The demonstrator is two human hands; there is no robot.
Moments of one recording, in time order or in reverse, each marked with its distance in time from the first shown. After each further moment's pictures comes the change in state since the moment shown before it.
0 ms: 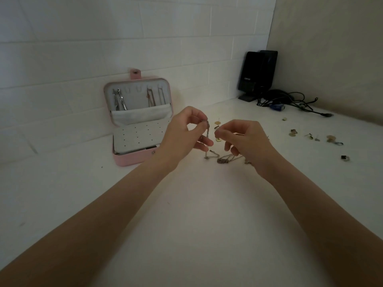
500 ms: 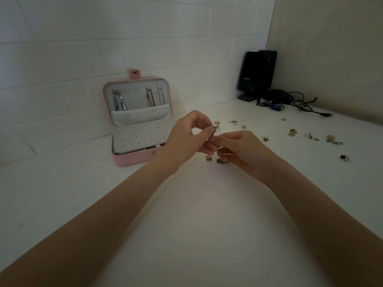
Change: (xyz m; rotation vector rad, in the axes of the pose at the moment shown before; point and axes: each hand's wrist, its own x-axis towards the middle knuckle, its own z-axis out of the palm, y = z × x) left_hand -0.003 -0.002 0.005 0.011 -0.078 0.012; right_hand -0.005 0.004 0.003 0.276 -0.232 0.204
